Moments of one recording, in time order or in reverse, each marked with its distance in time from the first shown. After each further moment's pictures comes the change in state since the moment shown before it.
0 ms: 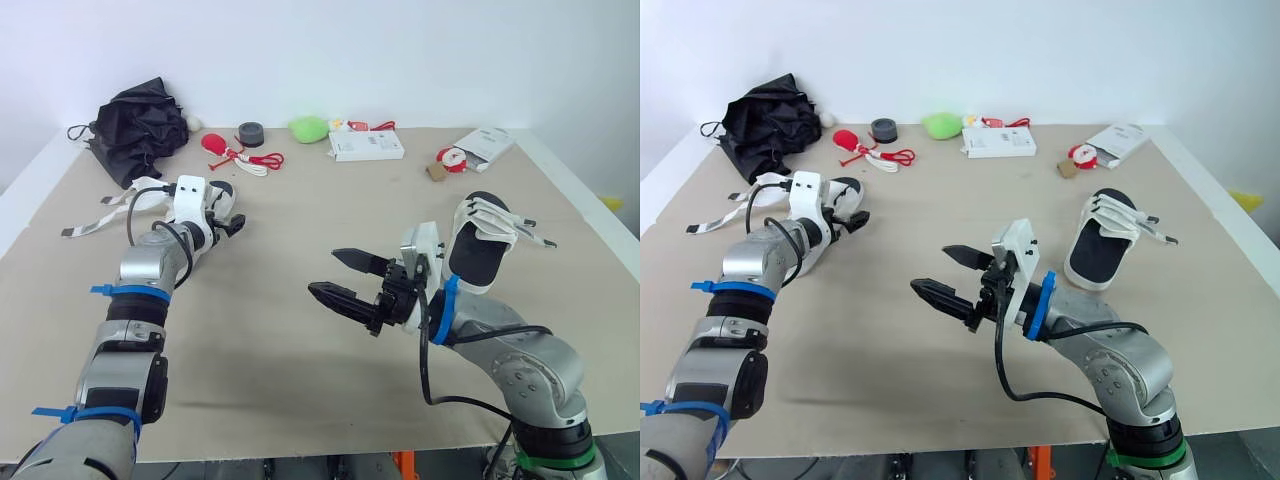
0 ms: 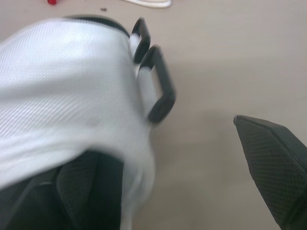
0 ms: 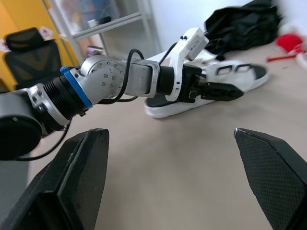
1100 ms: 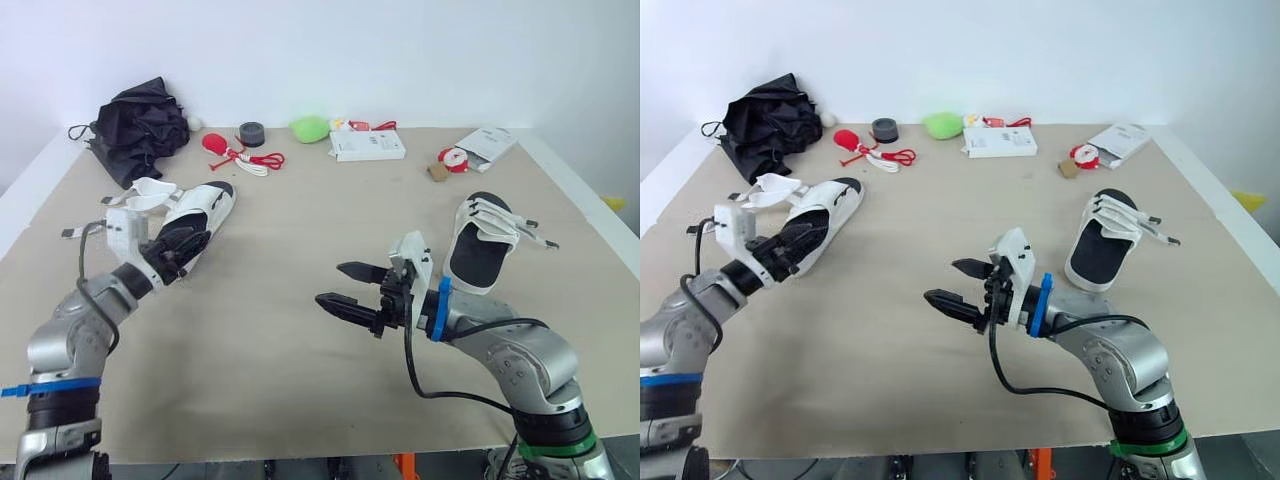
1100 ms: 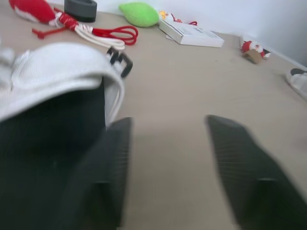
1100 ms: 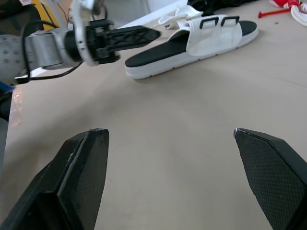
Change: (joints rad) left arm 0.439 0.119 0.179 -0.576 -0.363 0.051 -0.182; right arm -0.023 -0.032 0.020 0.114 -0.078 0.047 0.084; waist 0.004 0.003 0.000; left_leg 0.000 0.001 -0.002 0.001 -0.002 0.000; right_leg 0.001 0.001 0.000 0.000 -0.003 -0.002
